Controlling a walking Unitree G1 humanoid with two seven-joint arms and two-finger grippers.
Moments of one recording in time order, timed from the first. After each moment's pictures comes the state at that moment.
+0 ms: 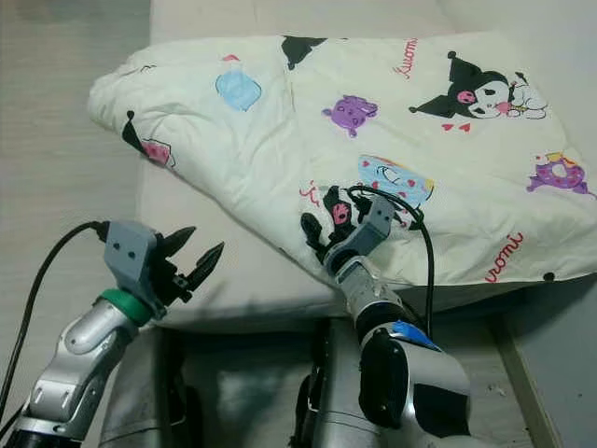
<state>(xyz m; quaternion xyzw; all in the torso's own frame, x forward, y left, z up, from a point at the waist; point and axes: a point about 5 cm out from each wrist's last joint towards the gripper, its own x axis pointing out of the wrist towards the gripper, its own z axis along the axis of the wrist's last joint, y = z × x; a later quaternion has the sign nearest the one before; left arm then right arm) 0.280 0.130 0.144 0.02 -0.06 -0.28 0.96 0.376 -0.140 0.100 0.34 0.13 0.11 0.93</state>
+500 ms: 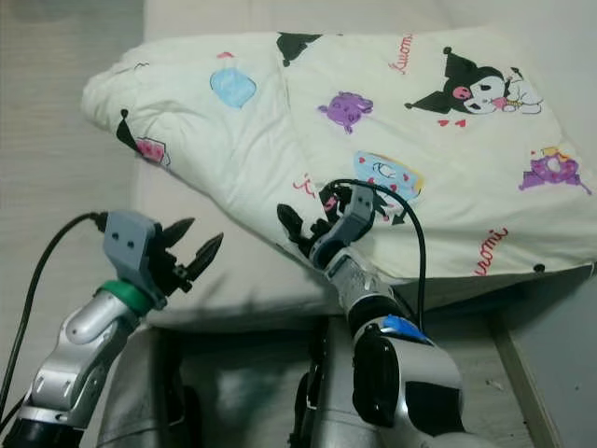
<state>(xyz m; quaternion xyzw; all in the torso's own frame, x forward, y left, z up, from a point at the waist) 0.293 0.129 0.153 0.03 -0.07 -0.27 0.96 0.383 -0.122 0.120 0.23 0.10 0.19 0.95</state>
